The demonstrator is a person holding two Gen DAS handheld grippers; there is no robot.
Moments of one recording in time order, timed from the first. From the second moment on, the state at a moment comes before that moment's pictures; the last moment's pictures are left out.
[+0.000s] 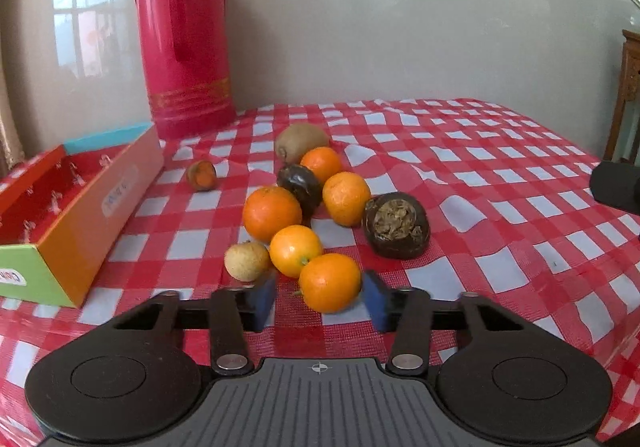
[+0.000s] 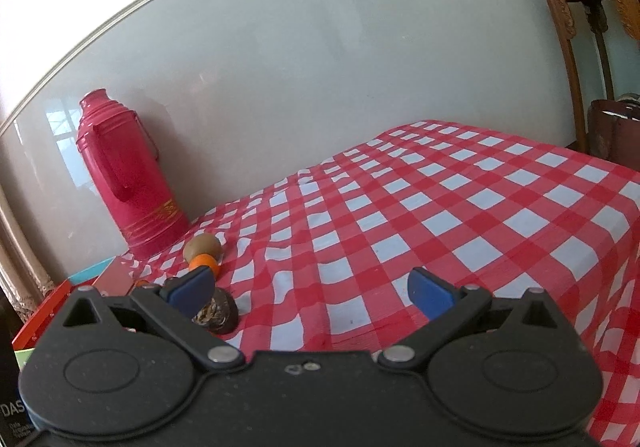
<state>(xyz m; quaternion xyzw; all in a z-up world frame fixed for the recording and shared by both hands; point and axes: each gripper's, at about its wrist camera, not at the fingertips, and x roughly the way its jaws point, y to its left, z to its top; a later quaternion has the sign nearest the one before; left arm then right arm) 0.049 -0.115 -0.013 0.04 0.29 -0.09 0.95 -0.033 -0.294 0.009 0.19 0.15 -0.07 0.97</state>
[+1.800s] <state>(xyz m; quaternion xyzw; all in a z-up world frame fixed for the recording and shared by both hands) 0.052 -0.051 0.017 0.06 0.24 -0.03 0.97 -0.010 -0.255 0.006 0.13 0.18 -0.10 0.97</state>
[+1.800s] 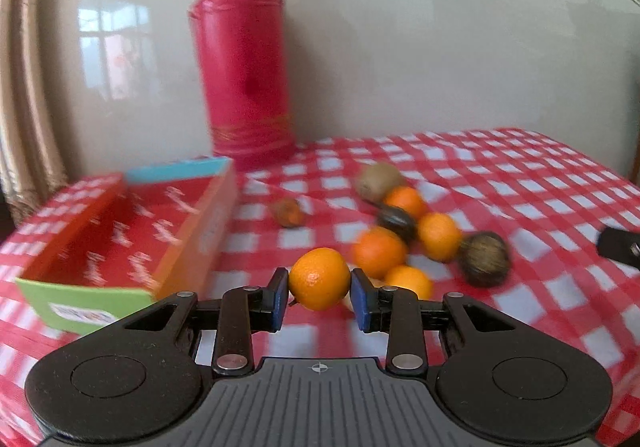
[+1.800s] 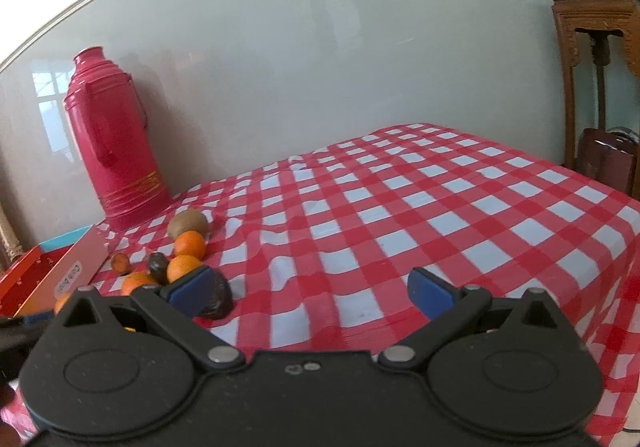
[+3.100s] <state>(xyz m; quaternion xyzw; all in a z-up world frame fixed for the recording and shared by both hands) 0.084 0.106 0.023 0.00 0.22 0.20 0.95 0.024 -0.187 -0.001 0.08 0.22 -0.02 0.97</state>
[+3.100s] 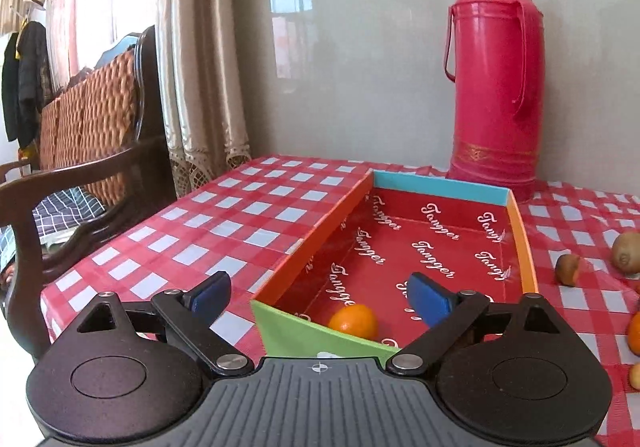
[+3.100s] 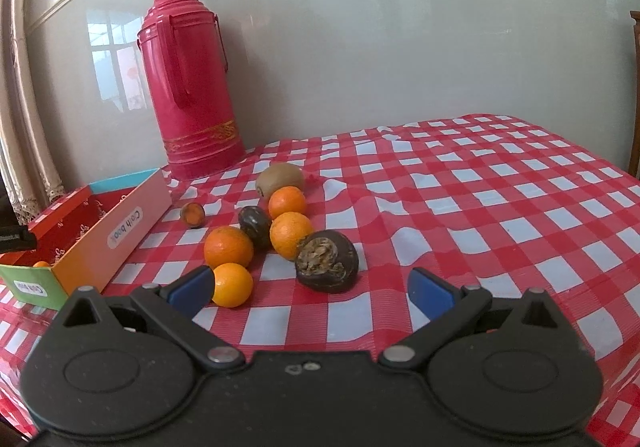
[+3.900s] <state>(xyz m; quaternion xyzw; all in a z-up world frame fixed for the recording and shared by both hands) 0.025 0.126 0.026 -0.05 0.20 0.17 0.96 0.052 -0.183 0.009 0.00 0.23 -0.03 0.97</state>
